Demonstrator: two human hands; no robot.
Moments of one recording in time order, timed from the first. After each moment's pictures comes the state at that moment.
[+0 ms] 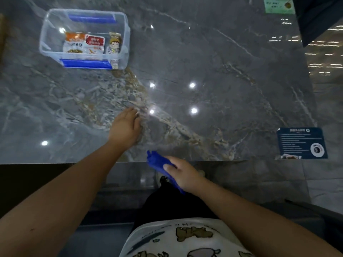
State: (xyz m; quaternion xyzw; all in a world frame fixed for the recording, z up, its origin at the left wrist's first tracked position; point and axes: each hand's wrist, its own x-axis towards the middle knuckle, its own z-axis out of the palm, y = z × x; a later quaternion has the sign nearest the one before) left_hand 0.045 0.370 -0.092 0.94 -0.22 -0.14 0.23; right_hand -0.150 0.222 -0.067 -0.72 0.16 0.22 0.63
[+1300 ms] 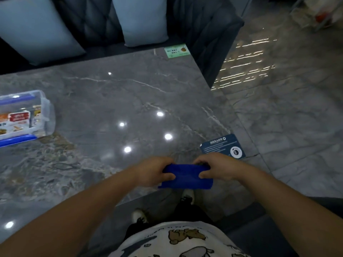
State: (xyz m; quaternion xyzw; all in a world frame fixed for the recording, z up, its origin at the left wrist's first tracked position) left_hand -0.076 0.118 0.031 0.70 -0.55 -0.43 0.12; right_hand -0.242 -0.067 0.046 -0.87 0.16 0.28 0.37
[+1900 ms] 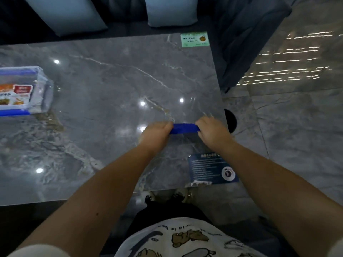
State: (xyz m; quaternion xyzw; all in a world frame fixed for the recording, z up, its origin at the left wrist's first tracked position) left_hand -0.058 -0.022 -0.036 0.89 -0.44 -0.11 0.10; right_hand -0.167 -0.226 -0.048 -0.99 0.05 0.00 0.12
